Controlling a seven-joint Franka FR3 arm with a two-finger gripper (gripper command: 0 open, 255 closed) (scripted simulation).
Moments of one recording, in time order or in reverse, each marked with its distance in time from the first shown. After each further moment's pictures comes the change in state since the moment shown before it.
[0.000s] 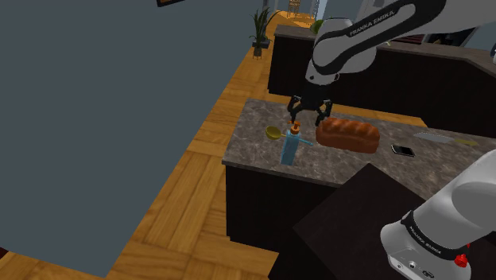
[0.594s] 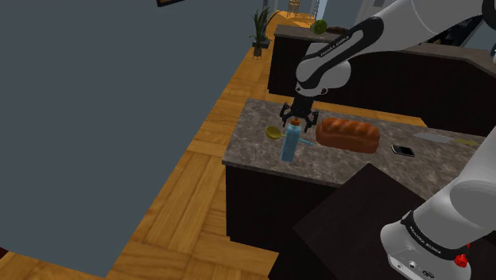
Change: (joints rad) arm -0.029 0.300 -0.034 0.150 0.036 0.154 0.109
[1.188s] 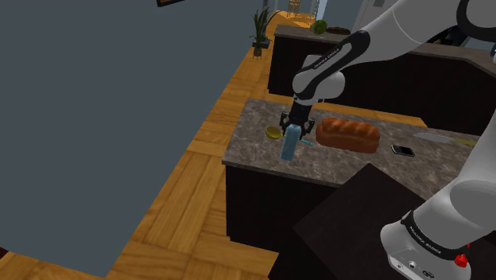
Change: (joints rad) arm -0.001 0.087 0.003 0.000 0.015 0.089 -0.011
